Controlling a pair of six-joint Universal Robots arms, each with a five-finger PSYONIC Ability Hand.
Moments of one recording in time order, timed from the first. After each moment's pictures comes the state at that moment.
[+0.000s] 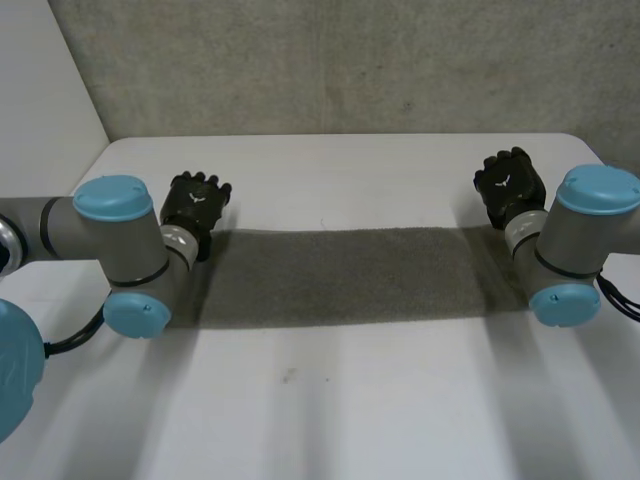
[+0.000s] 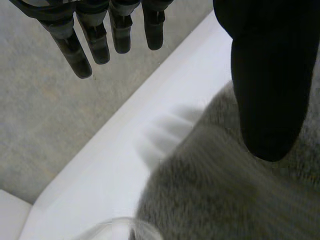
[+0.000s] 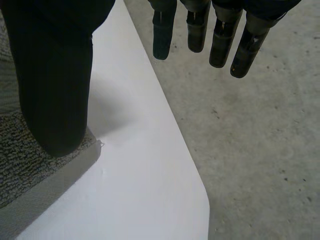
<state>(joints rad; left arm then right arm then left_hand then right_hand) 4.35 -2.43 -1.11 3.38 -1.58 3.66 1.82 -0.73 1.12 -0.32 1.55 2.28 0.22 0.21 0.21 0.21 0.06 0.30 0.26 0.24 0.25 0.09</state>
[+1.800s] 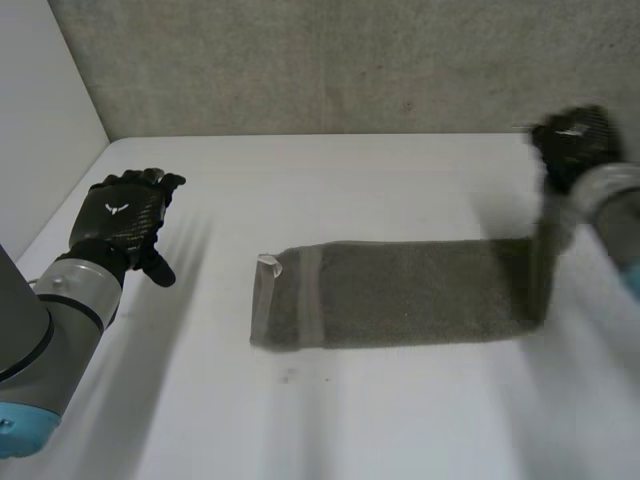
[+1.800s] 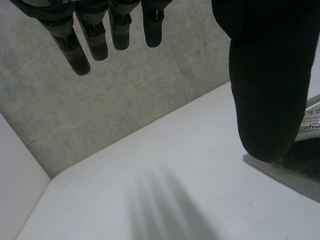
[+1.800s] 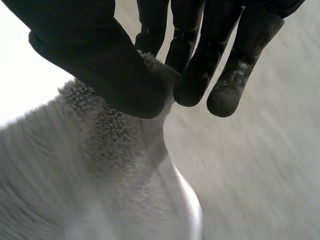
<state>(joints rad) 4.41 -1.70 -1.84 3.44 -1.57 3.32 1.72 -1.10 1.29 -0.15 1.45 2.53 0.18 0.17 0.17 0.17 0.03 1.11 1.31 1.36 1.36 1.03</state>
